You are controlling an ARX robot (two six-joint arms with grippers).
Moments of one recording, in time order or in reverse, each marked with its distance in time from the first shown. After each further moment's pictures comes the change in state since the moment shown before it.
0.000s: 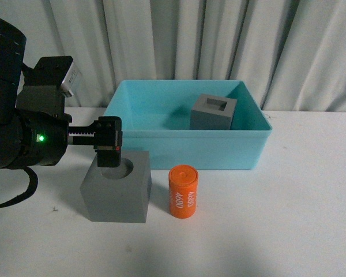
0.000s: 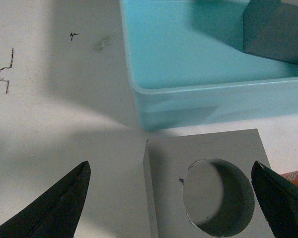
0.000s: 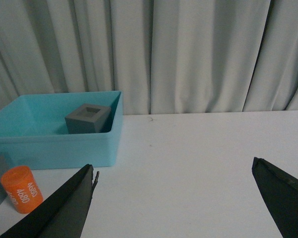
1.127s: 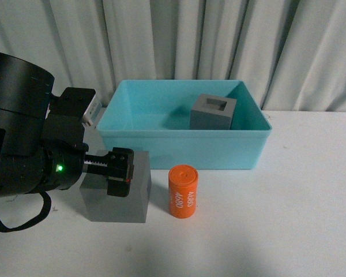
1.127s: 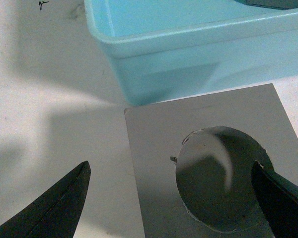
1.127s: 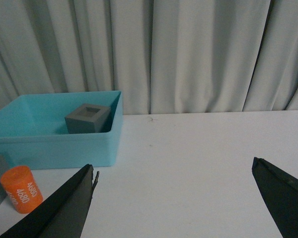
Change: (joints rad) left arm -0.017 0.107 -0.002 0.042 0.008 0.072; right arm 0.000 0.000 0.000 0.000 0.000 0.000
